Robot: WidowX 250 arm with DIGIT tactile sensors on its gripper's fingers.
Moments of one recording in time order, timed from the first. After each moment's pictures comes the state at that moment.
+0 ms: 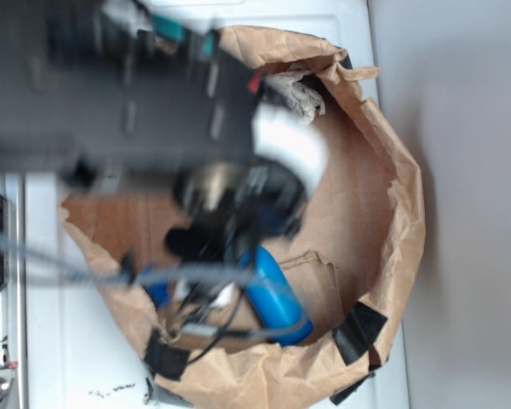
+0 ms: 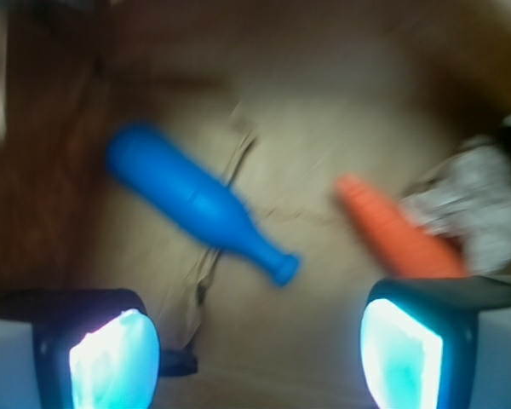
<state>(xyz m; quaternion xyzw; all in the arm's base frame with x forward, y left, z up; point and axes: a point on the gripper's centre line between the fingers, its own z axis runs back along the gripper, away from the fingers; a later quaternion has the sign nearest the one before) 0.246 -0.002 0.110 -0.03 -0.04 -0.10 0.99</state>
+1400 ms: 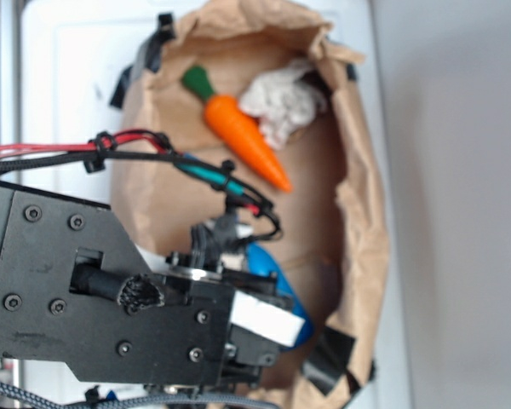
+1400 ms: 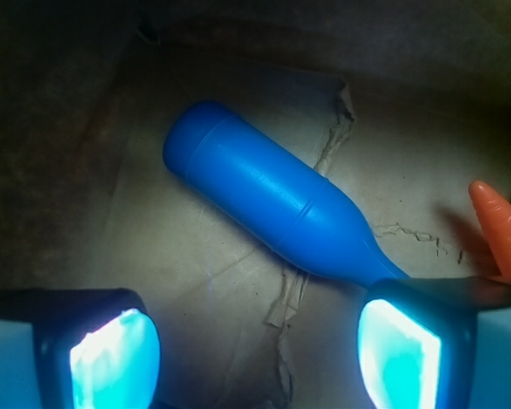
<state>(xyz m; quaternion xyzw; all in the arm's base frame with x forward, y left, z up) 0.248 -0.054 0.085 0.00 -0.06 -0.10 0.99</state>
